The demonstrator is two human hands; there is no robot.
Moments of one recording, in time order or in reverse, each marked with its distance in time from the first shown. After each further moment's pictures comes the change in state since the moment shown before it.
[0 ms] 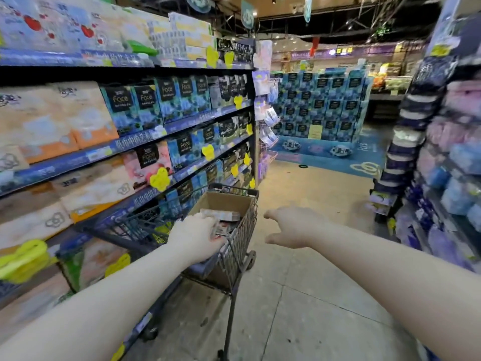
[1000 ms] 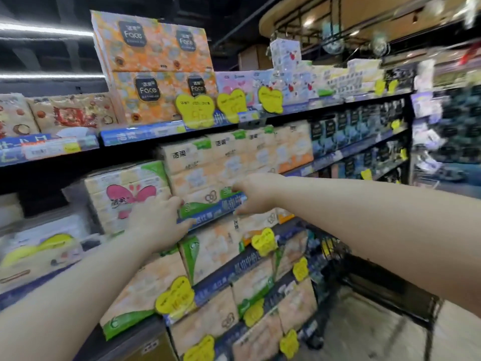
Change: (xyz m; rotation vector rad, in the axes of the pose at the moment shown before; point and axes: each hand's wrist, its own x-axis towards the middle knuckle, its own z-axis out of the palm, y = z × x) left_hand -0.448 -0.472 -0.156 0.279 0.305 -0.603; right_hand -0.083 -0.617 -0.161 -0.060 0.311 -0.693
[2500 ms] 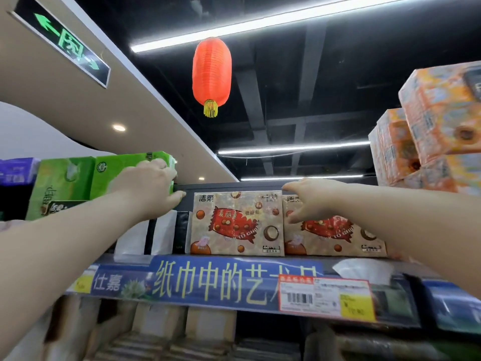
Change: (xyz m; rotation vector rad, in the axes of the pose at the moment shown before) left_hand 0.119 -0.461 -0.122 0.628 0.436 -0.674; right_hand 0.460 -0.244 -0.184 0.048 0.526 -0.473
